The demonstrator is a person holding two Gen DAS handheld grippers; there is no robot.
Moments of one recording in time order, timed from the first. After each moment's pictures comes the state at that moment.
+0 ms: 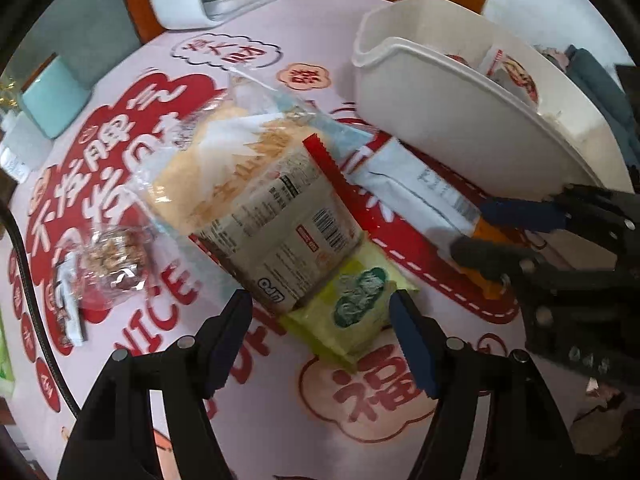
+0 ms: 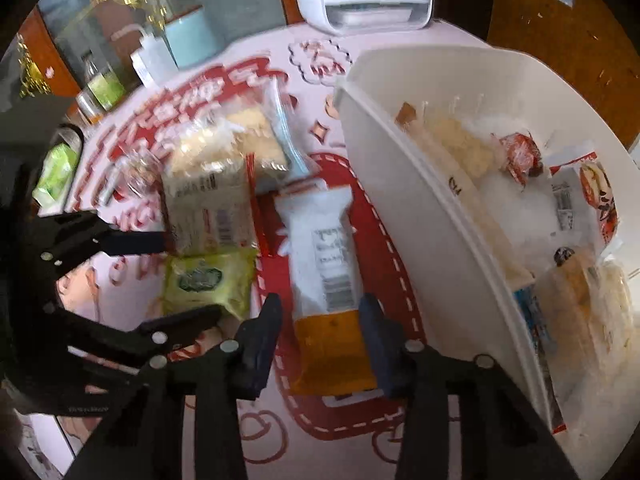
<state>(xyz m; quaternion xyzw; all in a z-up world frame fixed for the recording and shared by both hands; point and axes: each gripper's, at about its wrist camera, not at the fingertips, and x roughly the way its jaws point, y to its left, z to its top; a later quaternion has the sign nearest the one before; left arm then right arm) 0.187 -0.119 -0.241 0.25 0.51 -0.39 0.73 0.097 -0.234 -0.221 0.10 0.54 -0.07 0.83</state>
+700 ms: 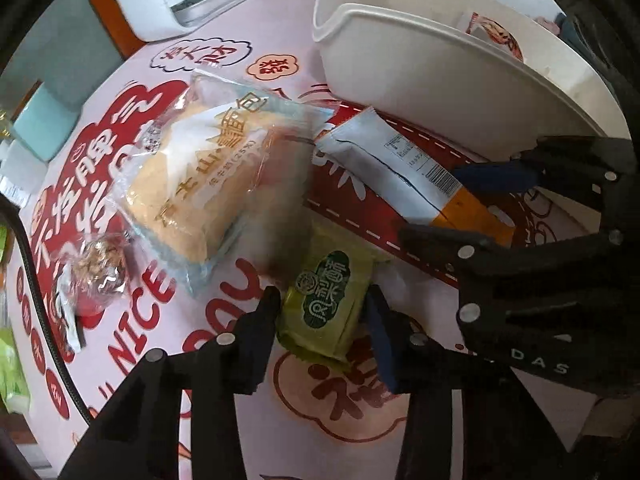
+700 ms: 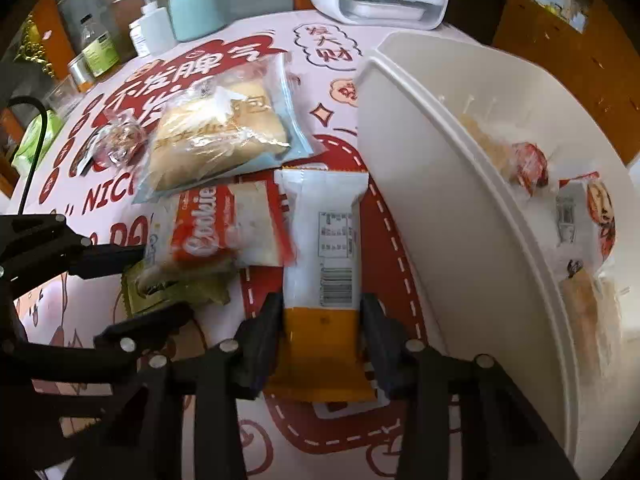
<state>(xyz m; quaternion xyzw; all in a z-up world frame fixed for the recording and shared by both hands) 0.164 -0.122 -0.253 0.30 0.49 -0.38 0.73 0.104 -0.217 -0.233 0.04 0.54 -0.08 0.83</state>
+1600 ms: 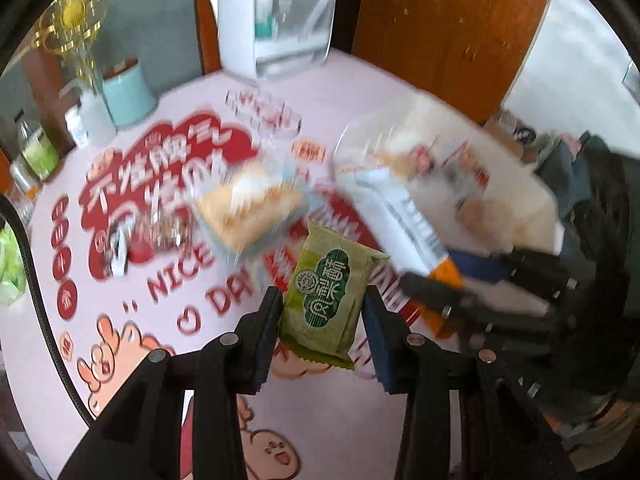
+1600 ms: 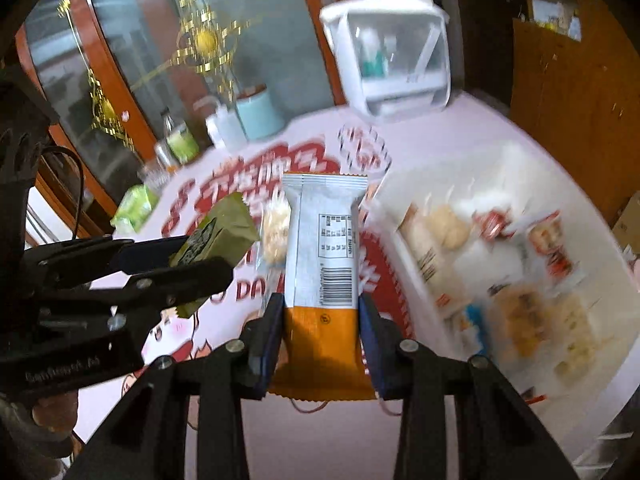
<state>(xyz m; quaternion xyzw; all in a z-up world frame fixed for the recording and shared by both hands) 0.104 -0.084 -0.111 0.12 0.46 -0.34 0.81 0.024 -0.232 -0.093 0.11 0.41 0.00 0.91</state>
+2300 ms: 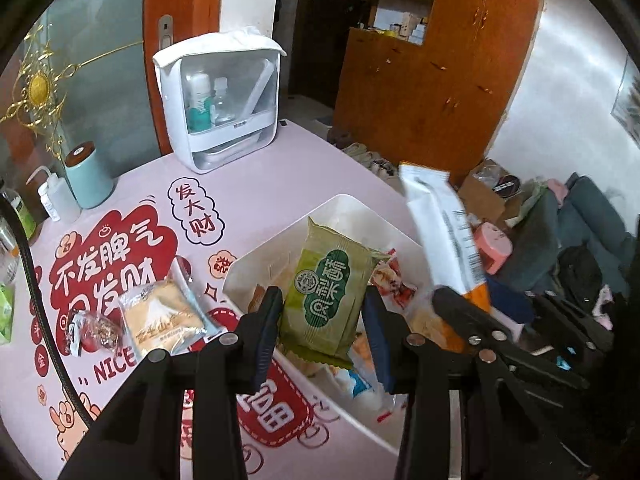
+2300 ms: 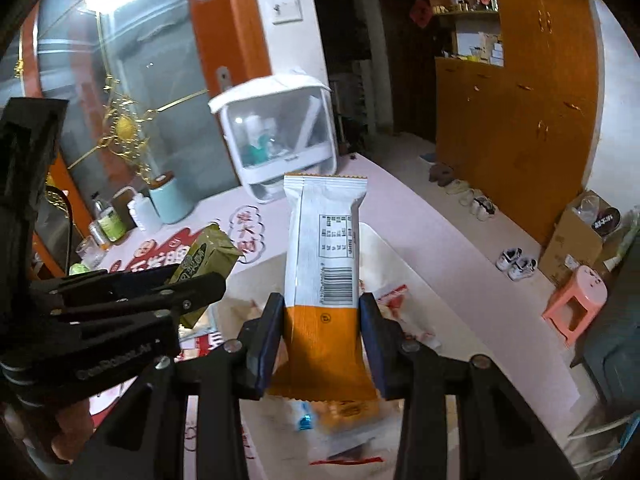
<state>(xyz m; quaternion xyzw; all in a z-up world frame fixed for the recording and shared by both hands) 0.092 -0.245 -0.039 0.09 0.40 -0.35 0.84 0.002 -0.380 -0.043 0.11 0.34 -0.13 0.93</state>
